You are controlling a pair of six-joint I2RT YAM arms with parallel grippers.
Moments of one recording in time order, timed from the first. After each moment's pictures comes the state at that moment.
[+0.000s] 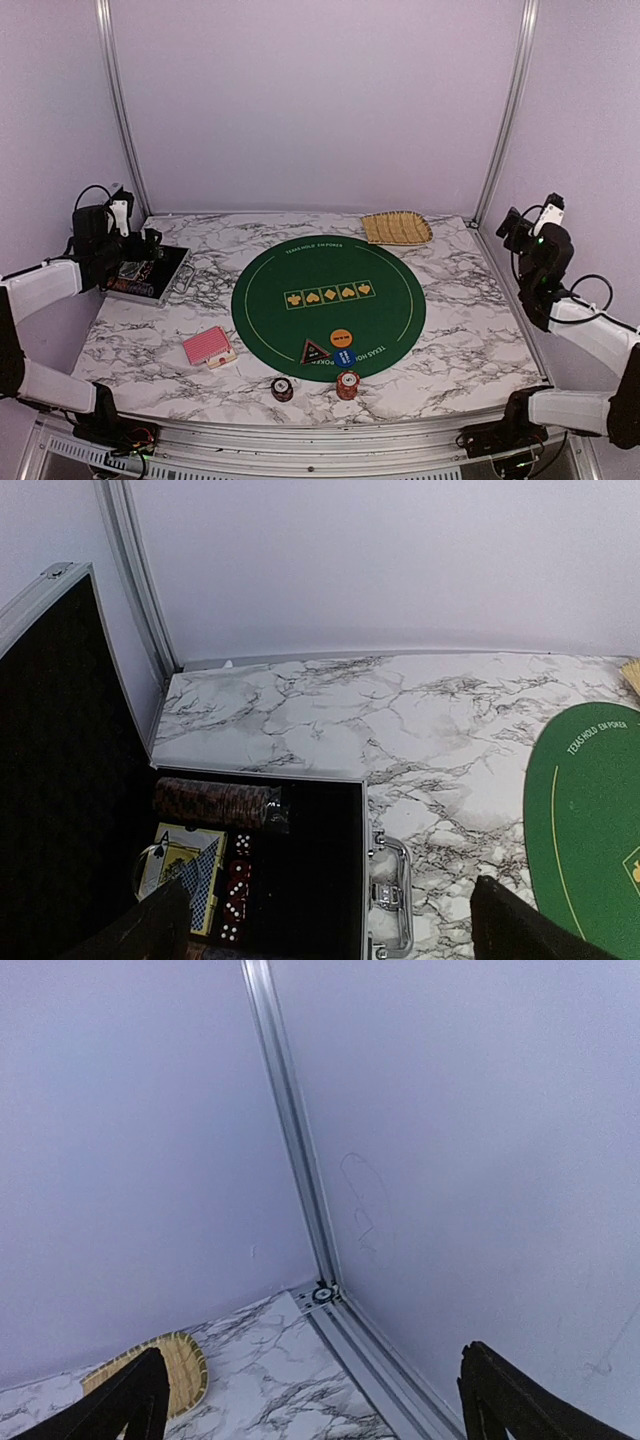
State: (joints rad) left arm 0.05 1.25 0.71 0.13 0.12 0.04; right arm 0.03 1.01 0.50 0.59 0.47 0.19
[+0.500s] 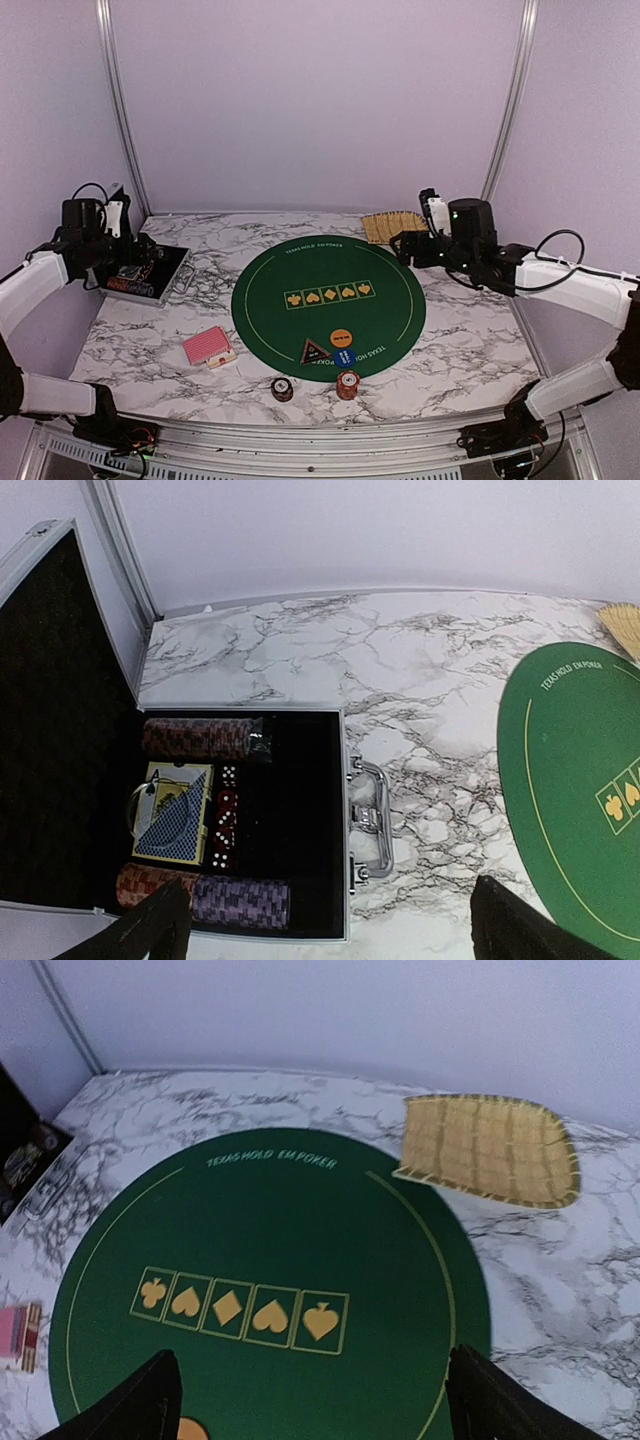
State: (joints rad) left arm 0.08 1.15 0.82 -0.27 0.19 0.10; right arm 0.55 1.31 0.89 -0.05 0.09 0.23
